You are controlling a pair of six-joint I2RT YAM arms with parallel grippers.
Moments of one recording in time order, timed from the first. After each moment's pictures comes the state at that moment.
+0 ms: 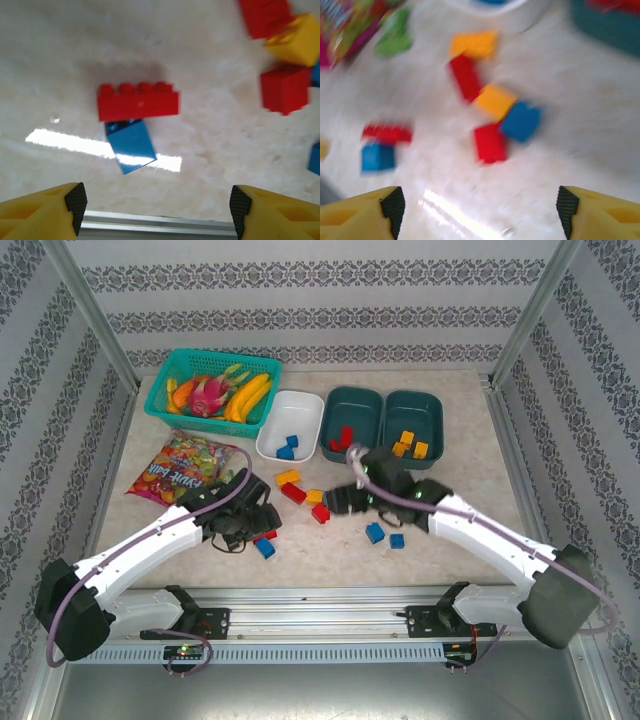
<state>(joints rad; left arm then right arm) -0.69 1.17 0.86 -0.93 0.03 -1.16 0.76 1.20 0.83 -0.45 -0.15 0.37</state>
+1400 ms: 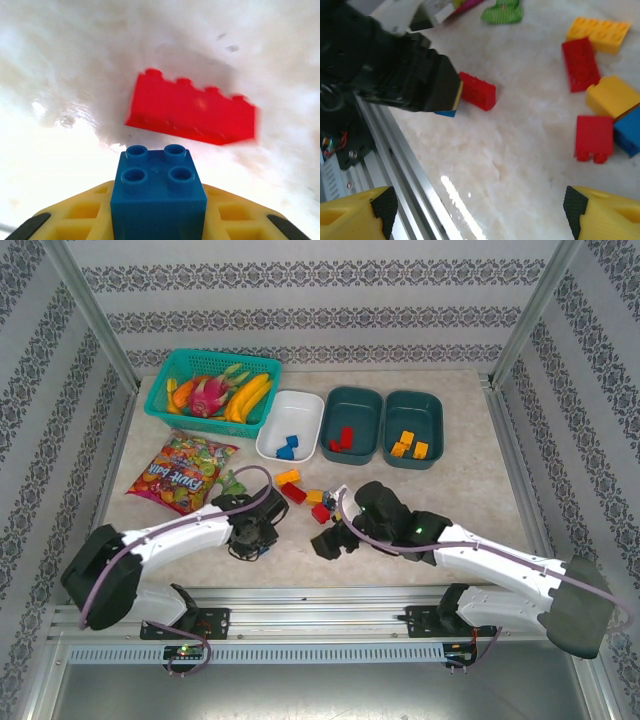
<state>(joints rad) -0.74 1.33 0.84 -0.87 -0.09 -1.34 0.88 1.09 0.71 -0.28 -0.25 0.28</state>
